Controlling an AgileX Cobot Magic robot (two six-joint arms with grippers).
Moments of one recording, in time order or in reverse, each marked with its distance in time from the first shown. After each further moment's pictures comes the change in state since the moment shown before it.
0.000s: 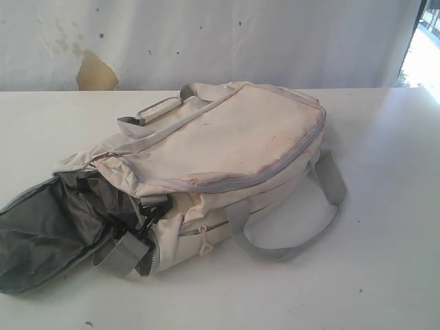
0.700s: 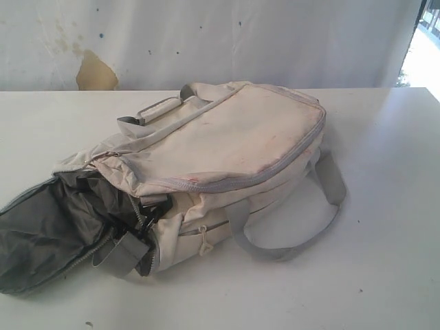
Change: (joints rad) left arm 0.000 0.649 -0.186 -0.096 -0.083 0.007; right arm 0.000 0.488 0.000 0.000 -0.090 0.000
